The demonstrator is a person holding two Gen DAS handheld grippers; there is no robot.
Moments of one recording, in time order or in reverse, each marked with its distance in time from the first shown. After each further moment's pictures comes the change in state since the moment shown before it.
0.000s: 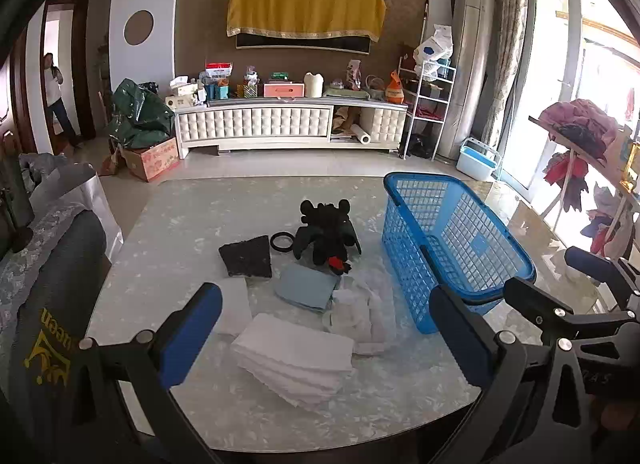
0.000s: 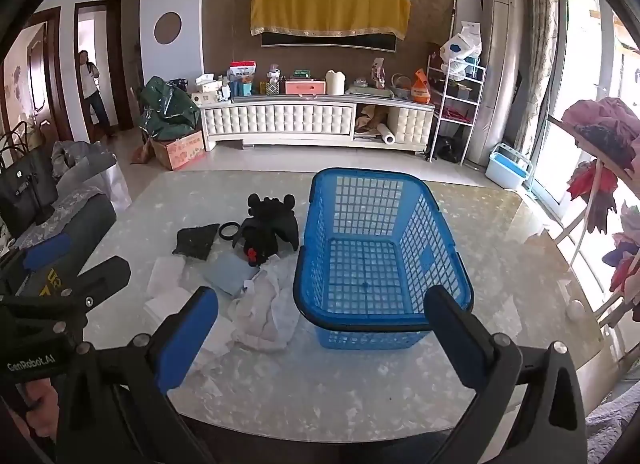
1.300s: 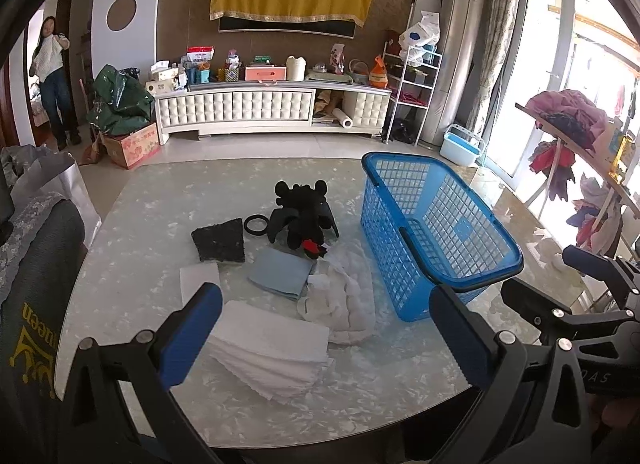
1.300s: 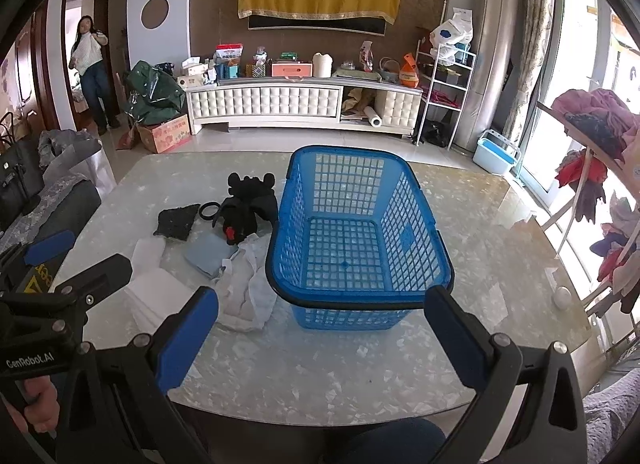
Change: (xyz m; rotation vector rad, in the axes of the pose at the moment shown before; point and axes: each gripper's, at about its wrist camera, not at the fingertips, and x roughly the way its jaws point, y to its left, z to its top) left arm 0.016 -0.012 -0.006 0.005 0.058 -0.070; right arm 0.002 -0.012 -0.005 -0.001 0.070 -0.047
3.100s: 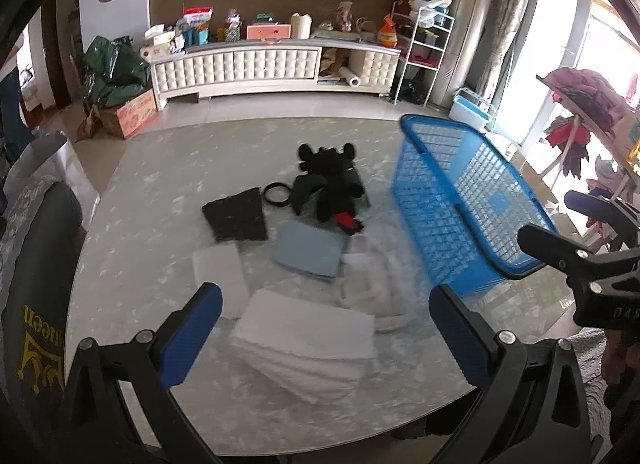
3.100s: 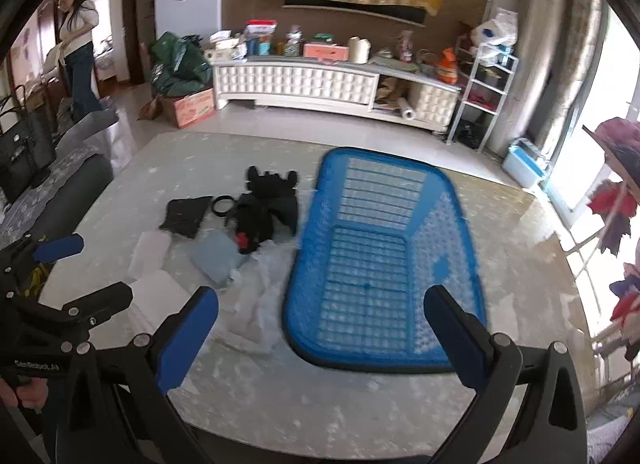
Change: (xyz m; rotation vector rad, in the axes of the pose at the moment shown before) left arm 0.048 0.041 0.012 0.006 0.163 0.000; right arm 0.047 0.014 0.035 -0.118 0.076 0.103
